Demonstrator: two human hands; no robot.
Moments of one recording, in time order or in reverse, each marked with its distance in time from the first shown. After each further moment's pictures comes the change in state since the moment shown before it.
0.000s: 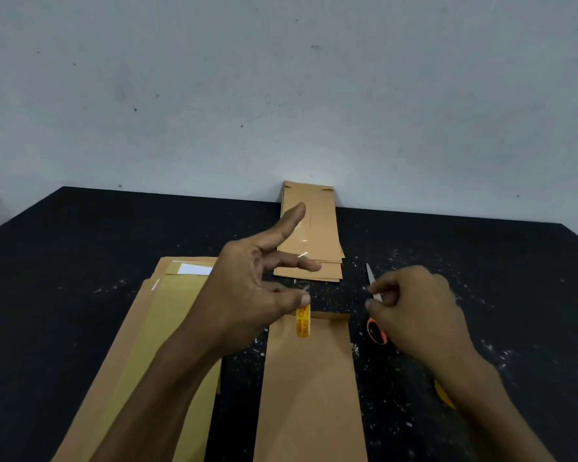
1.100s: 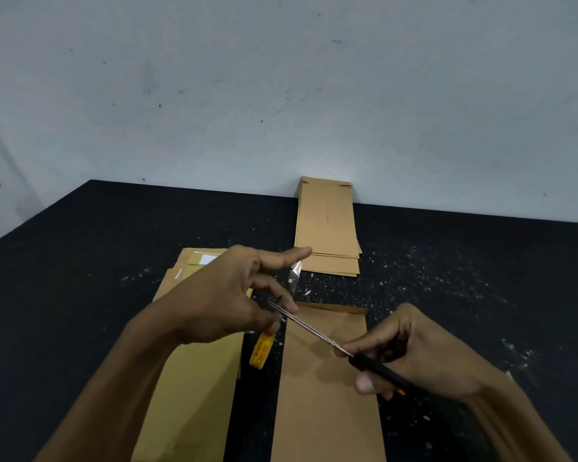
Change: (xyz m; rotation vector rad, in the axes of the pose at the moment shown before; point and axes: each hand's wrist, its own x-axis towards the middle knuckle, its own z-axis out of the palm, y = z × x) left_hand -0.017 0.004 -0.048 0.349 -0.288 -0.308; right_hand -0.022 0.009 0.002 0.764 -0.818 -0.221
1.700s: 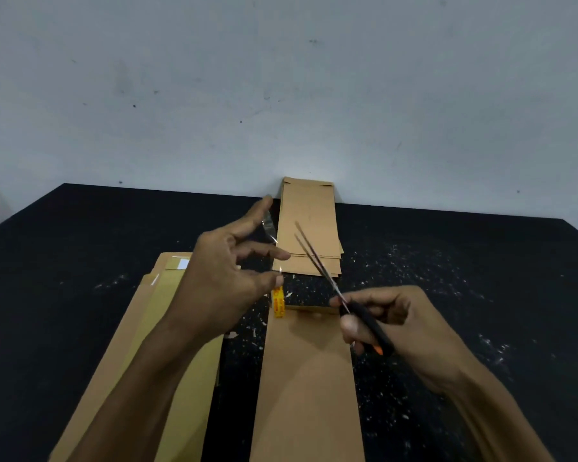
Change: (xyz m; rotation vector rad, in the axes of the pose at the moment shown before) left_hand 0.023 0.012 0.029 -0.173 0.470 0.224; right_hand -0.003 -0.007 0.000 0.217 0.350 -0.104
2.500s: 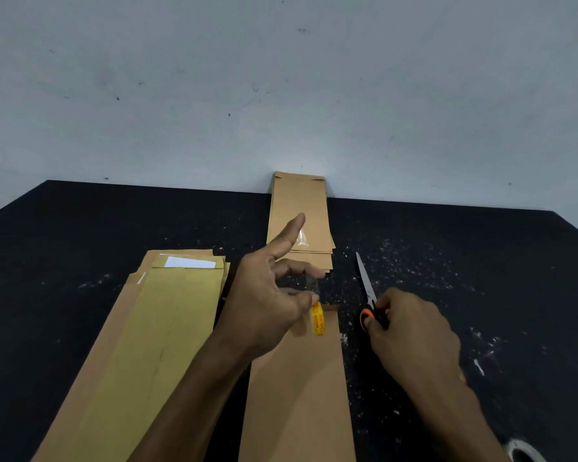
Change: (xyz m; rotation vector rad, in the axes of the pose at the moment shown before) left_hand -0.002 -0.018 0.053 -0.077 -0.030 -0.072; right_hand 0.006 0.025 0.003 -1.123 0.519 0.339
